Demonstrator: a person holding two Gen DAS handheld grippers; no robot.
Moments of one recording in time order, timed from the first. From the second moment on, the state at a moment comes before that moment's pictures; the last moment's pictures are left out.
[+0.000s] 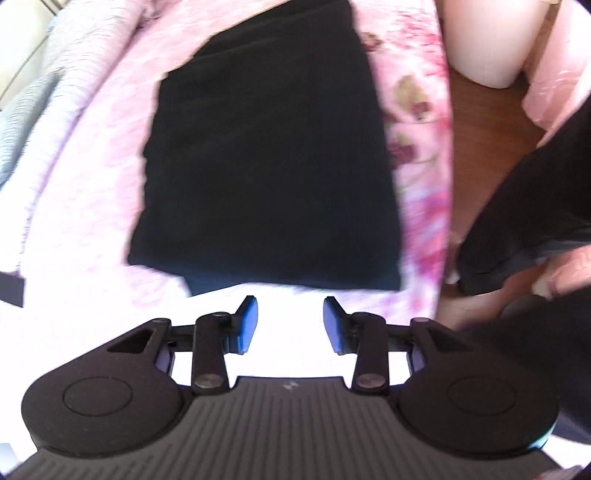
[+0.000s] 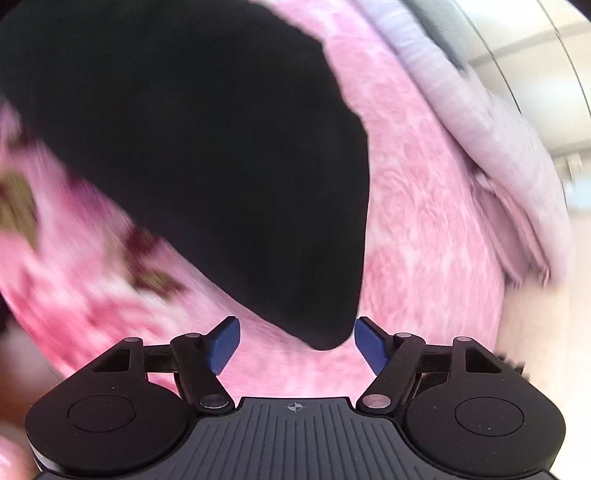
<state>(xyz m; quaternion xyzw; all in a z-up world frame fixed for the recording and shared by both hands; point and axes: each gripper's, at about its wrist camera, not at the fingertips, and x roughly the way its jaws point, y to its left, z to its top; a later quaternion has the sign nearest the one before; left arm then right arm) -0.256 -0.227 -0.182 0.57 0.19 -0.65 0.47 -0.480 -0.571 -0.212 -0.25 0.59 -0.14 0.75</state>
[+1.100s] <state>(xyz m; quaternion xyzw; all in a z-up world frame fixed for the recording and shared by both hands) -0.138 -0.209 -0.165 0.60 -0.01 -0.74 0.31 -0.312 -0.286 -0.117 0.05 0.54 -0.33 0.77</state>
